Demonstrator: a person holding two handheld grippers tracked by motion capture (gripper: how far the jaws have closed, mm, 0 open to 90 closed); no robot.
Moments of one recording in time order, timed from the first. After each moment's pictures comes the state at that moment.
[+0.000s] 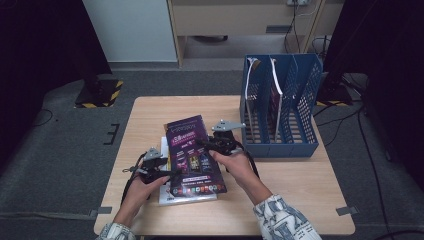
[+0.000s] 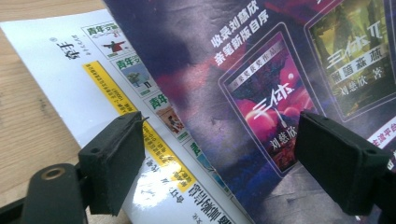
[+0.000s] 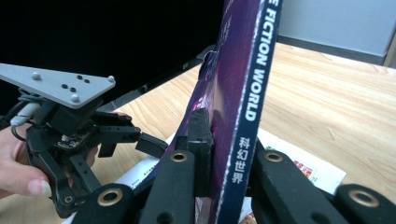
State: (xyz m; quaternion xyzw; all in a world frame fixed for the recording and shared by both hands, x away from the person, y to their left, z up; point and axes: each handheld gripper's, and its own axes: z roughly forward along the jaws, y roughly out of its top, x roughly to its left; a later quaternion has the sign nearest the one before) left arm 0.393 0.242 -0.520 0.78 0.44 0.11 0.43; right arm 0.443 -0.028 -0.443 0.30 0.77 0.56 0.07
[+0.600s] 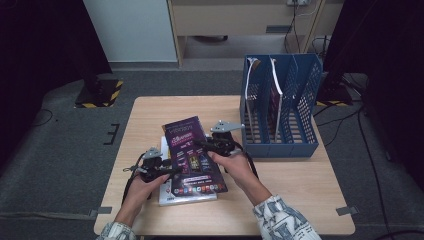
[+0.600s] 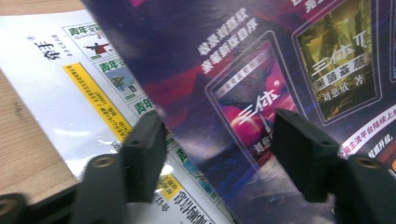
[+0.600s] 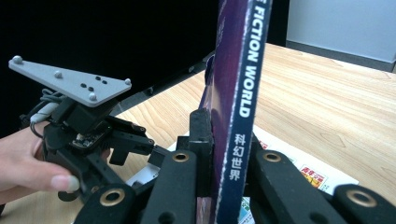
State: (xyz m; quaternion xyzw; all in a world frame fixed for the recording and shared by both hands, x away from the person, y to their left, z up) left arm 0.396 0.244 -0.520 0.77 0.44 0.08 0.45; right arm 0.439 -0.025 -0.440 0.29 0.77 0.57 0.07
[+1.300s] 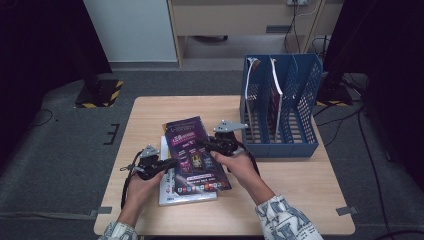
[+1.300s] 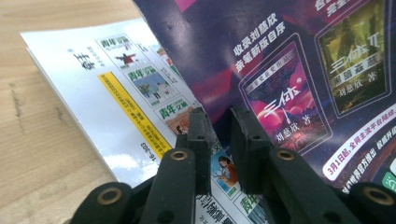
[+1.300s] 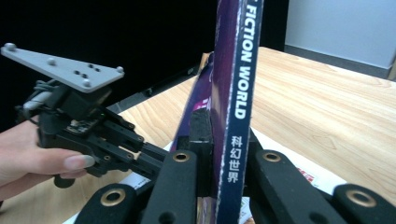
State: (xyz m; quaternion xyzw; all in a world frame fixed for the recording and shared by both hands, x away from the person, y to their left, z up) left arm 0.394 0.248 -0.508 0.78 0.44 0.12 0.43; right arm 0.438 -0.033 -0.437 0.28 0.77 0.57 0.07
